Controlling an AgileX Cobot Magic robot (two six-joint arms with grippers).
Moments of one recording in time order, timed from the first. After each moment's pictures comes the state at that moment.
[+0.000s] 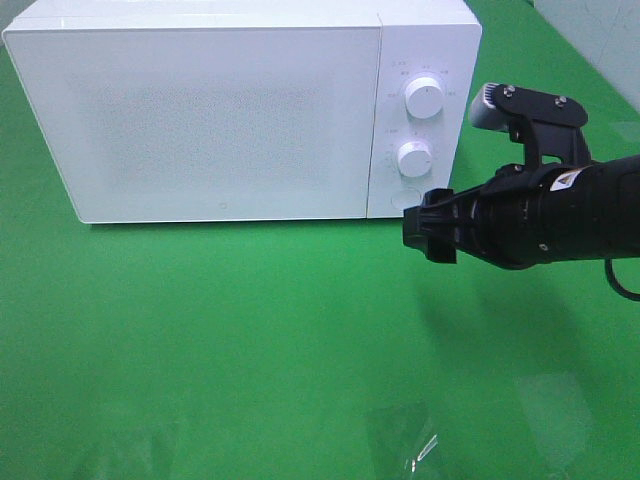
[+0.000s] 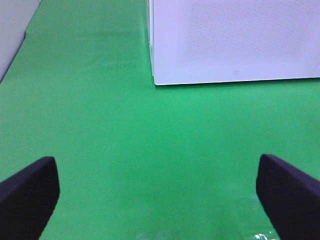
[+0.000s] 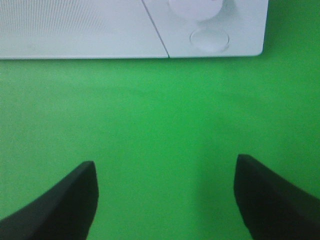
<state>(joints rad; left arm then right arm) 0.03 0.00 -0.50 -0.15 1.04 0.11 0.48 1.47 -0.58 0.54 -0.09 -0.21</state>
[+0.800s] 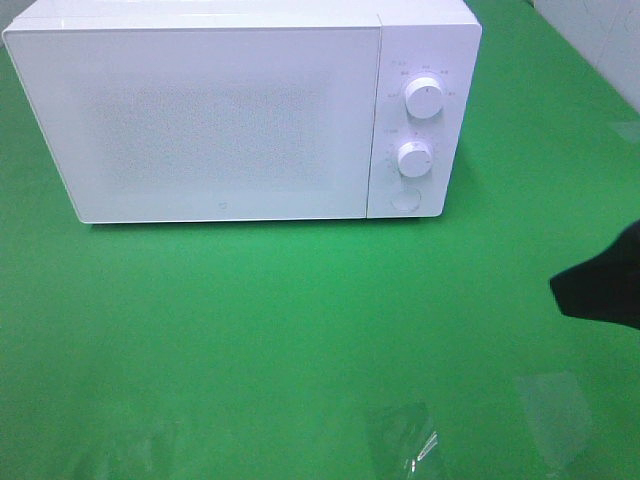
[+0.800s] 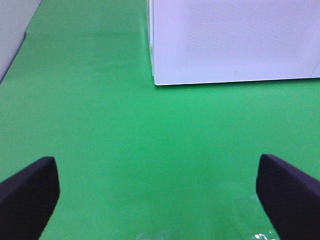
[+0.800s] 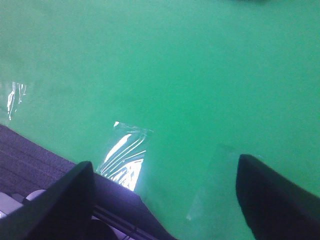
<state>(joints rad) 0.03 0.00 -0.50 -0.15 1.04 0.11 0.41 0.78 -0.64 0.14 0.80 -0.06</state>
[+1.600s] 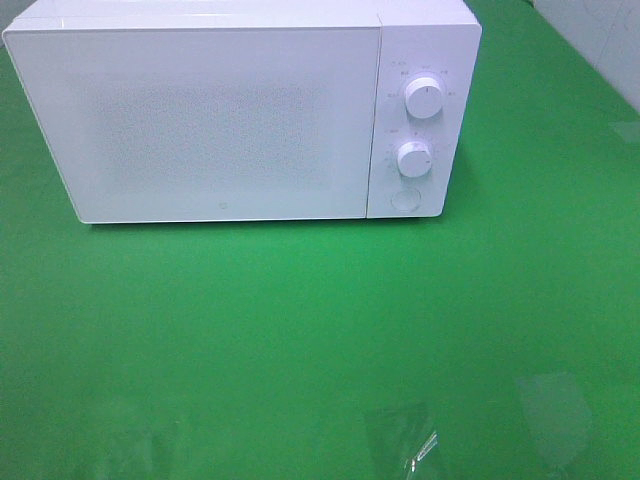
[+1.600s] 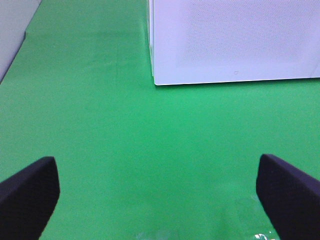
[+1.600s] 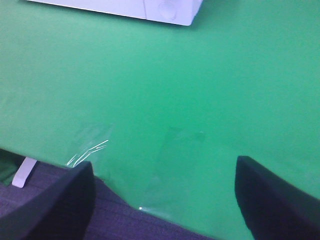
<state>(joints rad) 0.03 0.00 -0.50 -0.15 1.04 0.11 0.35 0.18 -0.55 -0.01 1.06 0.06</state>
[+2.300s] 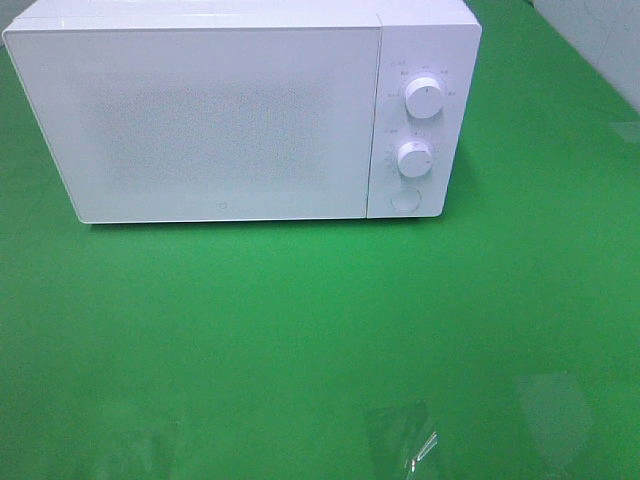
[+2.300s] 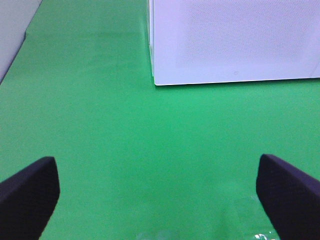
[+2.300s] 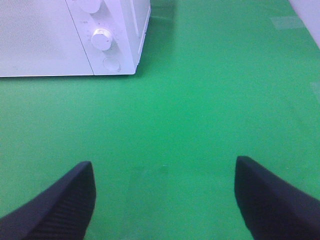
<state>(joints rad) 0.03 0.00 -0.50 -0.15 1.04 0.11 0.11 0.00 -0.51 -0.01 1.02 0.06</state>
